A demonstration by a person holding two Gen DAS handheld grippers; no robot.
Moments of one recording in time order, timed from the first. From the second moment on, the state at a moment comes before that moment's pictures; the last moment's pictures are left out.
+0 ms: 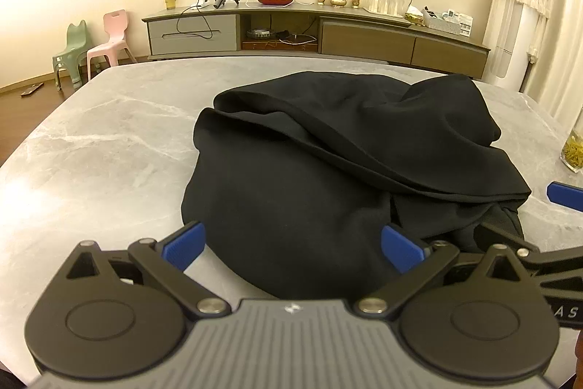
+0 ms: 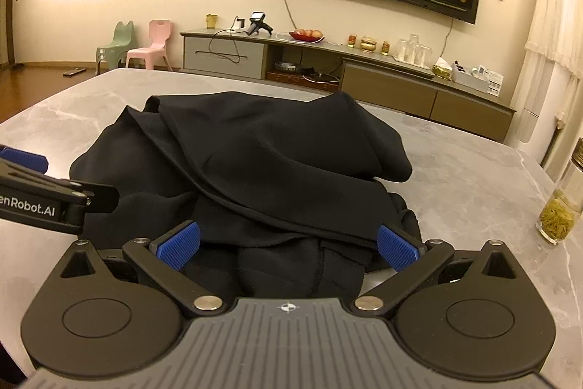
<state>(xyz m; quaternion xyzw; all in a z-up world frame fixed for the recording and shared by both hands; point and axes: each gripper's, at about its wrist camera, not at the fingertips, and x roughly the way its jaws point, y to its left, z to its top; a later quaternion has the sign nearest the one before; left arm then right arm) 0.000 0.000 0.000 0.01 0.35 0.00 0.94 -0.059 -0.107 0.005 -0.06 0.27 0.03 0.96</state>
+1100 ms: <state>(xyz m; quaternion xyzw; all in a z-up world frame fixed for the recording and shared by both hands) -0.009 -0.002 0.002 0.00 0.36 -0.05 0.93 -0.066 -0.112 0.009 0.00 0.28 0.08 0.96</state>
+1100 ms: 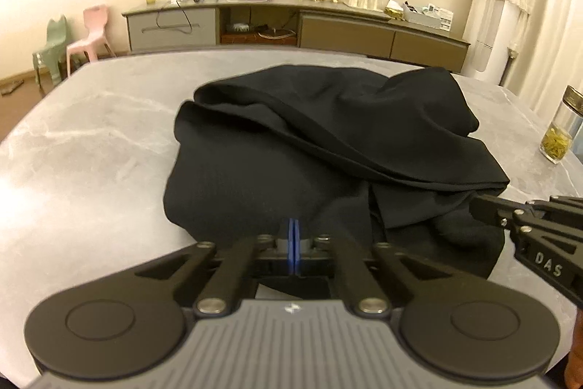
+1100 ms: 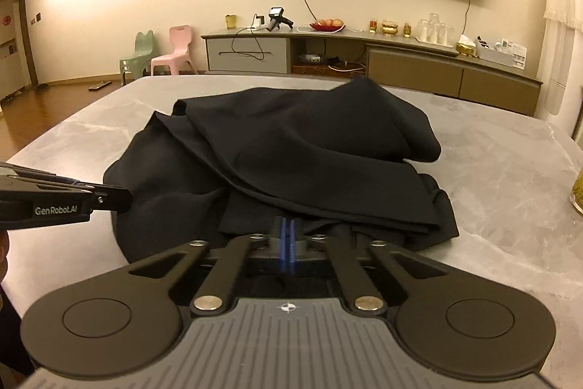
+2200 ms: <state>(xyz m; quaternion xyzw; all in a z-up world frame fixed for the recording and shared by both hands) 0.004 0.007 -0.006 -0.01 0.37 -0.01 0.93 -0.045 -0.115 0.002 -0.06 0.25 0.01 0.97</state>
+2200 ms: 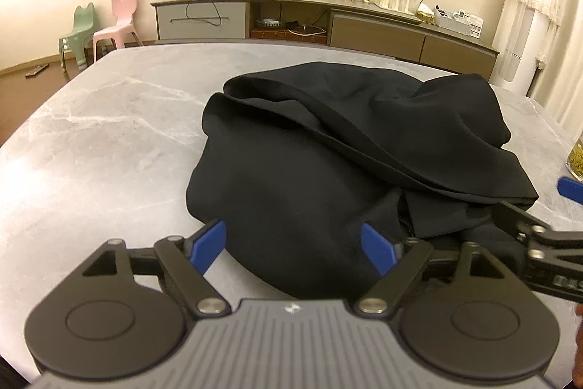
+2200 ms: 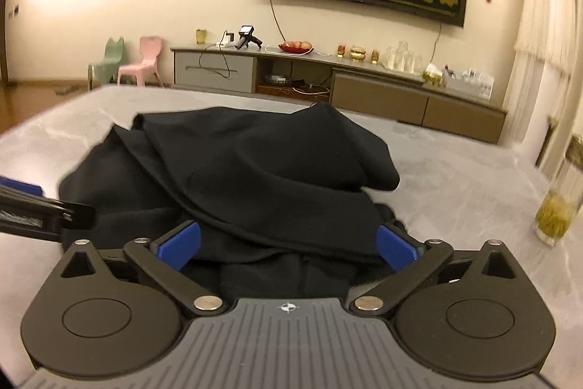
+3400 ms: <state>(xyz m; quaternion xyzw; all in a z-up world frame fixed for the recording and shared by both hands) 0.050 0.028 -0.024 -0.04 0.41 0.01 0.91 0.087 -0.191 0.020 -0.09 0.35 0.10 0.93</state>
